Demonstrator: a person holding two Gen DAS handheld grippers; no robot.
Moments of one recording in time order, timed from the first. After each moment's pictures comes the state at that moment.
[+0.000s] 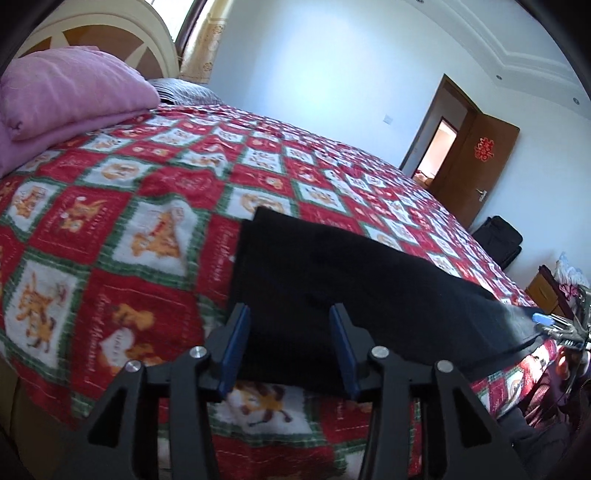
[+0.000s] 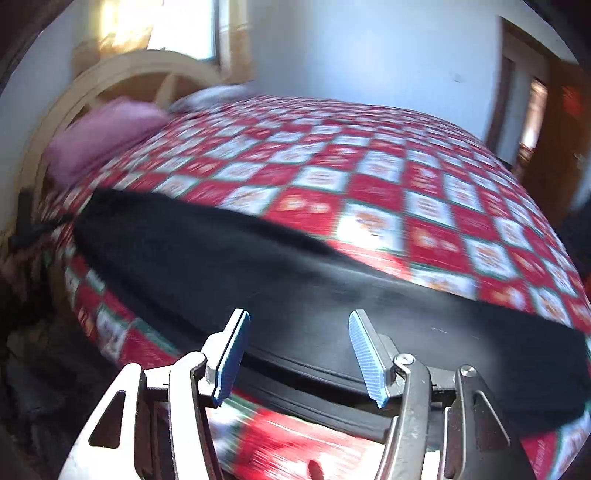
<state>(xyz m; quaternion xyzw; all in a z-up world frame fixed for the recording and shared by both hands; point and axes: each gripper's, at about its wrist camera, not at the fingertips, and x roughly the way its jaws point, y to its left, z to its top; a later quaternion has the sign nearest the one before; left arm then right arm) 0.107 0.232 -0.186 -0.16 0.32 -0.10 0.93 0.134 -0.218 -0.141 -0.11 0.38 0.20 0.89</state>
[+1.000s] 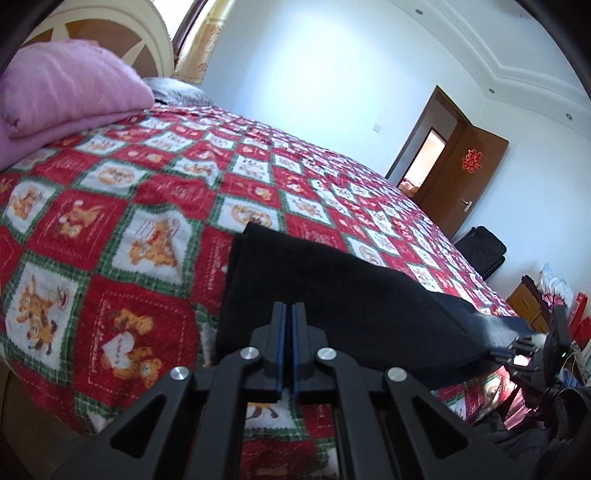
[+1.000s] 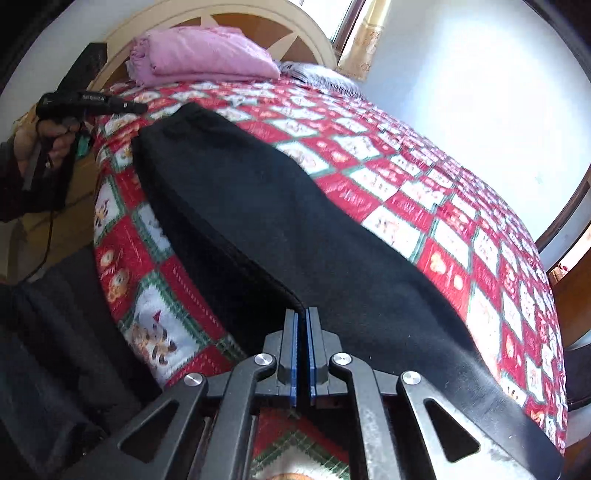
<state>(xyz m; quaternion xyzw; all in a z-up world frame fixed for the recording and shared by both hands) 0.100 0.247 -0.174 -0.19 0.31 -0.13 0.92 0.104 -0.094 -0.187 -0.29 0.36 0.26 0.85</state>
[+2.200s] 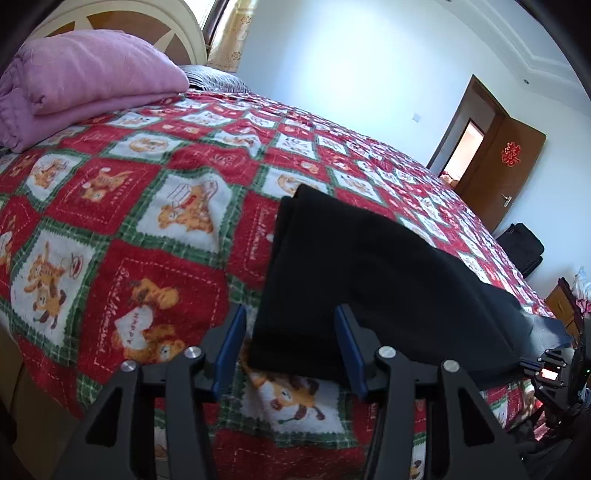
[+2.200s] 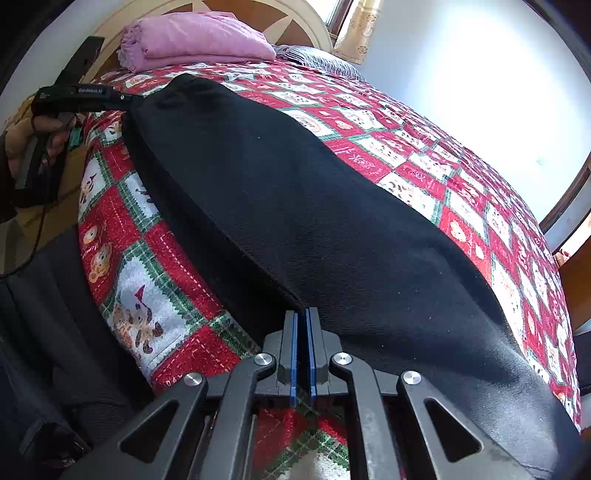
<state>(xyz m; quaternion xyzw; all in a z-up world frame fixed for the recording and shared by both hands) 0.110 0.242 -0.203 -0.18 0.34 -0.06 0.92 0.105 -0.093 -0.211 -0.28 0.37 0.25 0.85</state>
